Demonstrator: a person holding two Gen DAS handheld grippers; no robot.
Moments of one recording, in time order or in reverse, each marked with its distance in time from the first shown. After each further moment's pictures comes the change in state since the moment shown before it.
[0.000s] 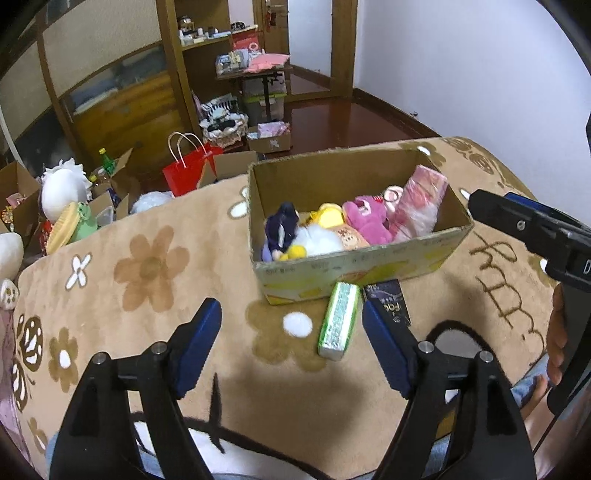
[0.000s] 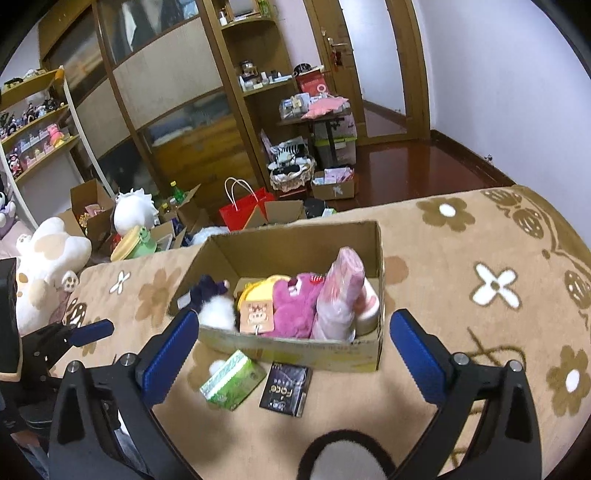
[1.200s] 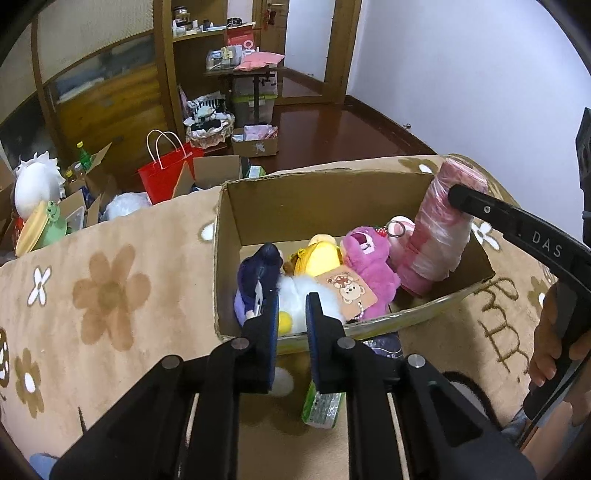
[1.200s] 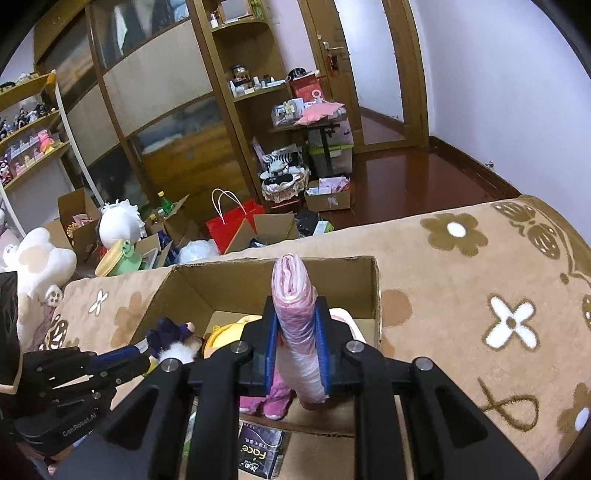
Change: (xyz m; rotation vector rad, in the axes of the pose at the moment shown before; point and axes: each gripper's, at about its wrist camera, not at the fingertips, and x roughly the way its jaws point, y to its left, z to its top) left arm 0.060 0.005 0.038 -0.053 -0.022 -0.079; right arm 0.058 -0.020 0.034 0.002 -0.036 -0.019
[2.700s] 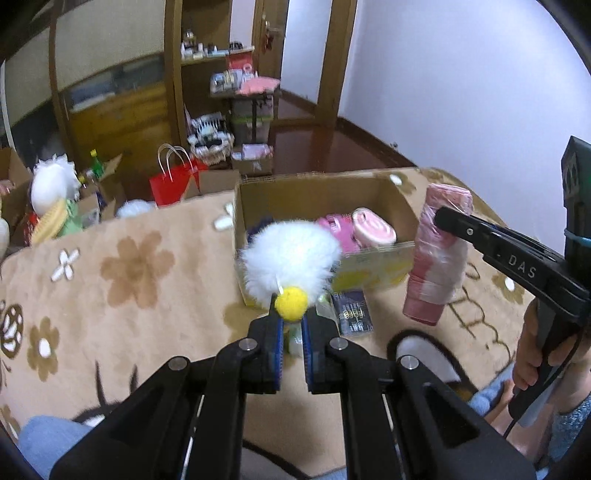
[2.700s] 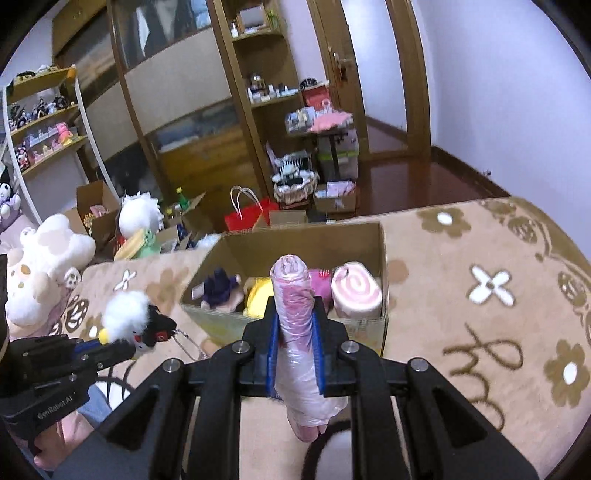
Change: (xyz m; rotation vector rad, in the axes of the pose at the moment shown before) left arm -0.105 -0.006 -0.048 0.000 -0.109 -0.018; right arm -0.084 0.034 -0.045 -0.030 -0.046 0.011
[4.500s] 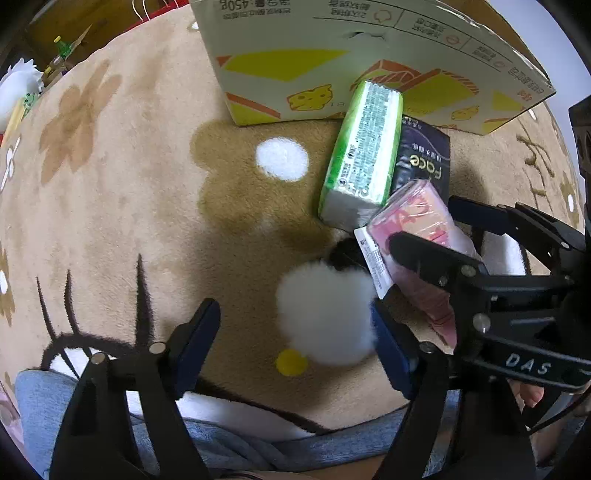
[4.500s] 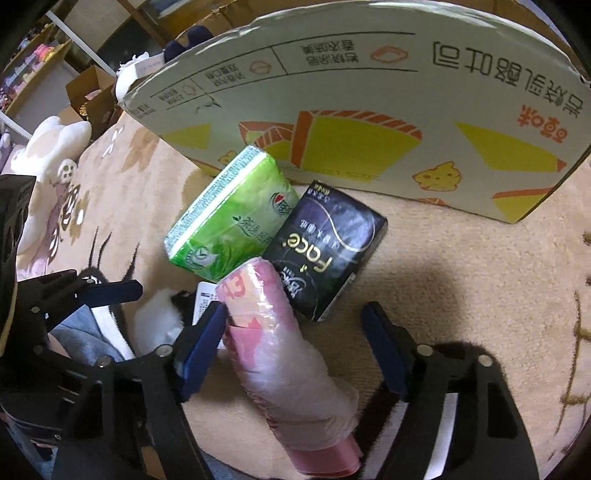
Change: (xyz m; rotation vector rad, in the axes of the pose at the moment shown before) left arm 0.147 0.018 -0.085 -0.040 0.667 0.022; right arm 0.146 0.018 -0.109 -0.014 0.626 0.138
